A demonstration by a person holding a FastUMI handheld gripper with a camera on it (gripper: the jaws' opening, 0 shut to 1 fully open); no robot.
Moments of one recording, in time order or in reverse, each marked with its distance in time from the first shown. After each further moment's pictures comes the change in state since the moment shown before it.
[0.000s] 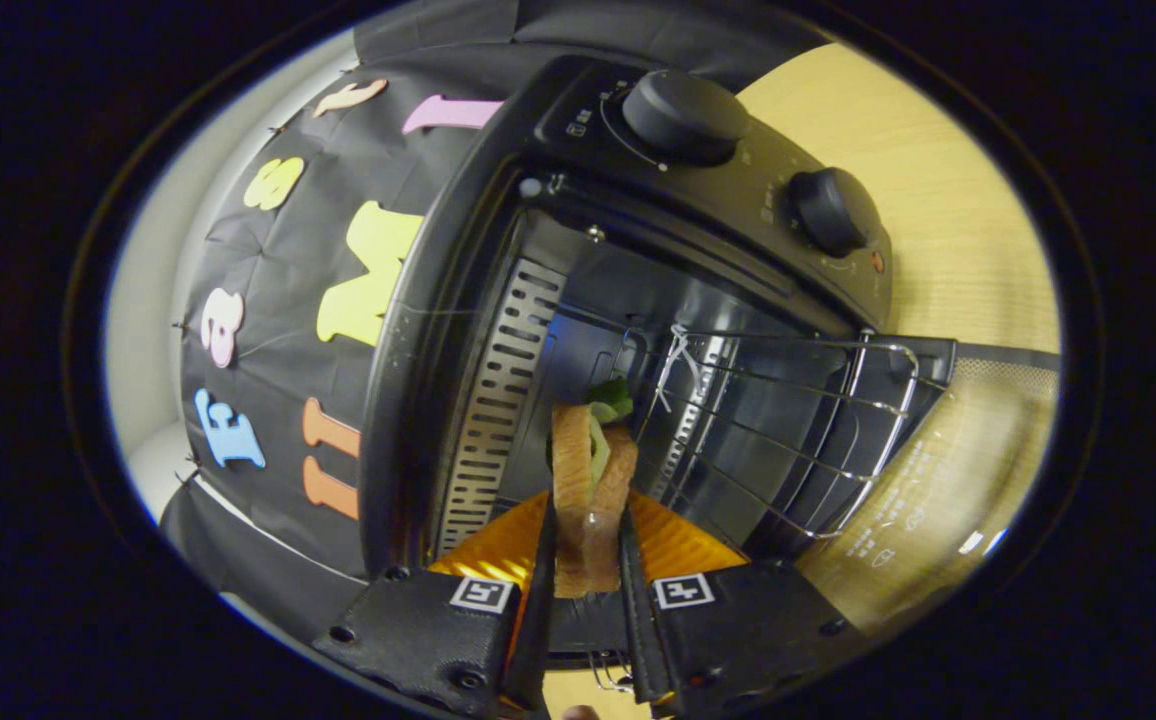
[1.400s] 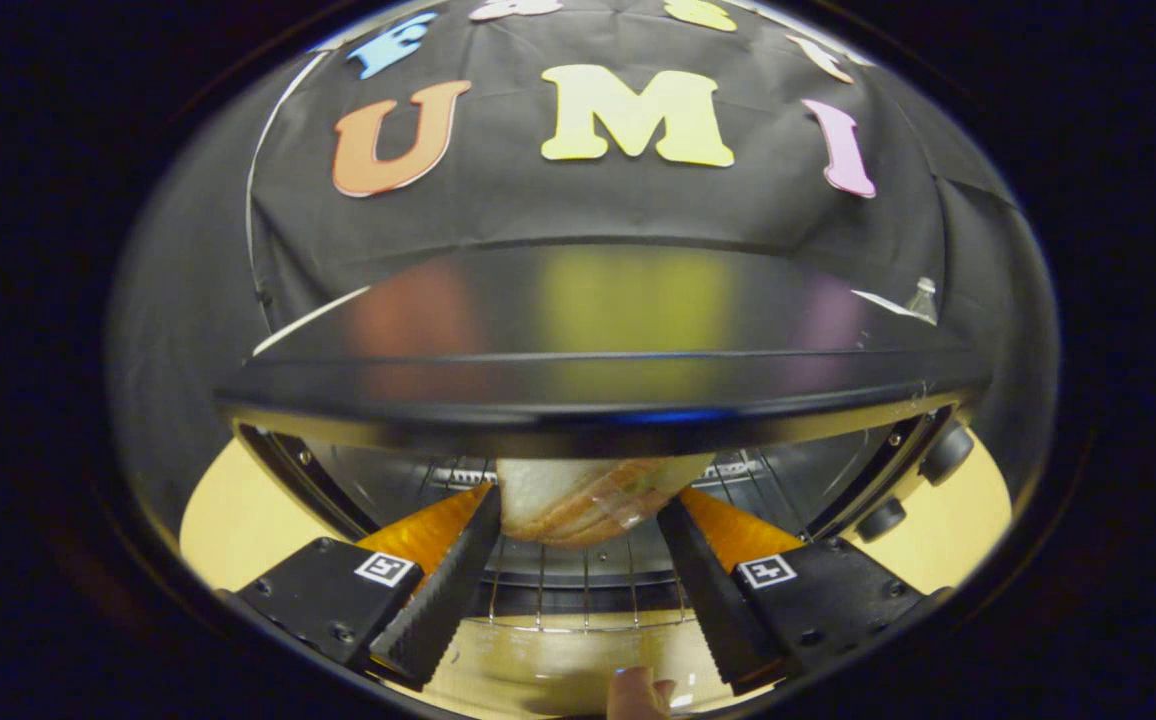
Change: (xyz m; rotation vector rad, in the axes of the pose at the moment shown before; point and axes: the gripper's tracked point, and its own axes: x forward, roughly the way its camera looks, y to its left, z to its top) arm -0.017 -0.017 -0.023 -1.215 0.187 -0.254
